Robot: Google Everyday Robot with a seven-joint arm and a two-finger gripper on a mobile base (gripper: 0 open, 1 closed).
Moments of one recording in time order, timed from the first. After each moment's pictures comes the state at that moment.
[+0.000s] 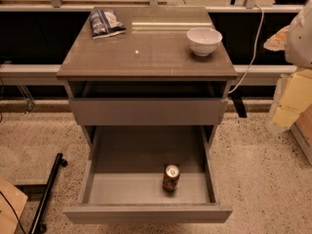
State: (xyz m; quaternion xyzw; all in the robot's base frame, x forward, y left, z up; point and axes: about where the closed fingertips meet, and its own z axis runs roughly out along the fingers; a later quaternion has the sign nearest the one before) arm 0.438 -0.215 0.981 -0.60 0.78 -0.04 0.17
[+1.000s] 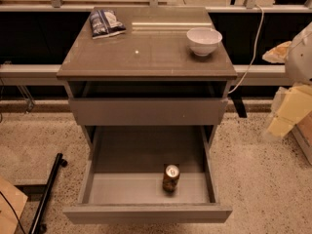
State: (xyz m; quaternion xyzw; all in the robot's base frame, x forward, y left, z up) arm 0.443 -0.219 0.954 -0.59 0.78 0.00 0.20
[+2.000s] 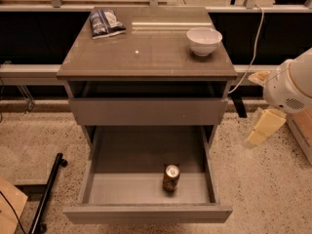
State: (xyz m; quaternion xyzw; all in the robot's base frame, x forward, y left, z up) arm 0.489 -0.234 0.865 -0.58 0.78 0.01 0.24
